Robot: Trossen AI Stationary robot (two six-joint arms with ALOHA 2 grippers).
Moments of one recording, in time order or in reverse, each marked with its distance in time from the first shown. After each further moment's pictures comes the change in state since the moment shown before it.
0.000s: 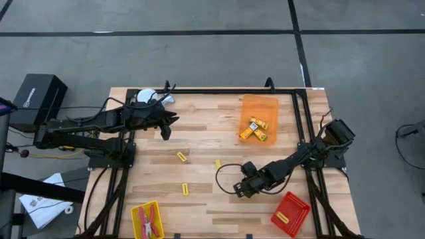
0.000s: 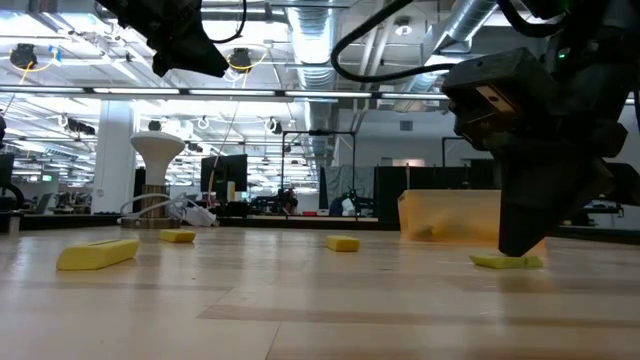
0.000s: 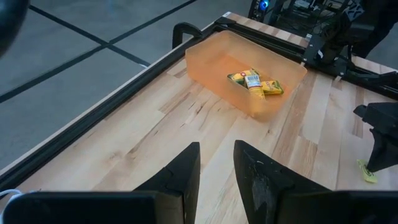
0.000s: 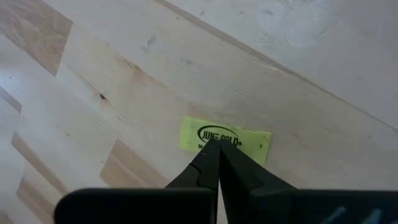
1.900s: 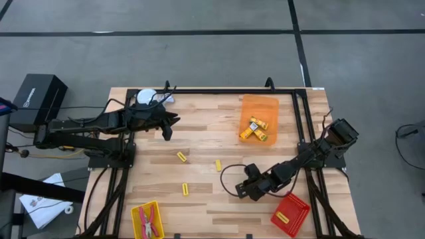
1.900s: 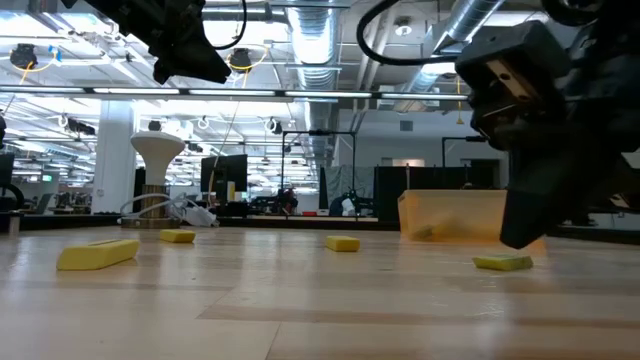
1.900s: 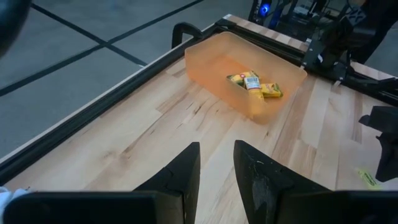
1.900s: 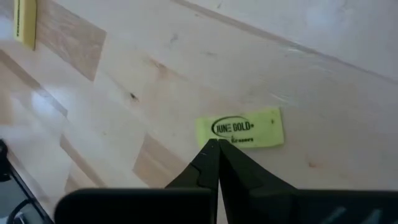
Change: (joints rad) left arm 0.000 0.001 -0.049 0.066 0.000 -0.027; right arm 0.057 -0.038 -0.077 0.152 0.073 0.117
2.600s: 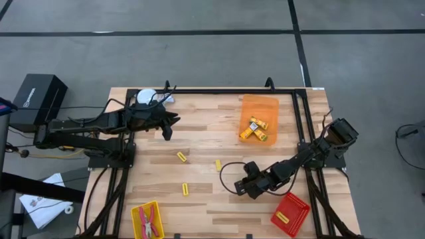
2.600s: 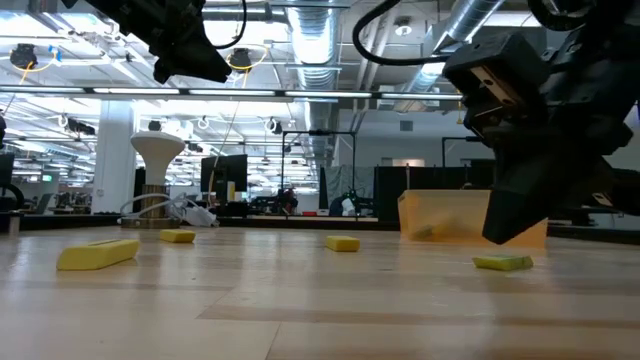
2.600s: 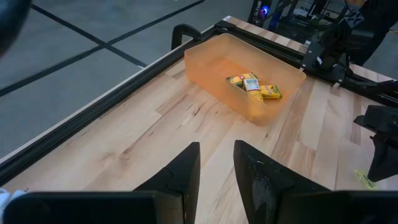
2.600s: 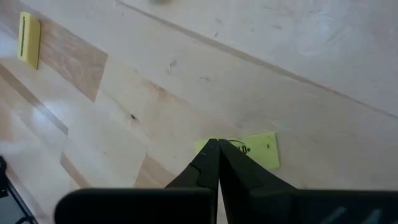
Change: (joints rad) left arm 0.000 0.000 0.000 0.006 0.000 -0.003; right arm -0.021 -0.001 0.002 -0.005 0.034 -0.015
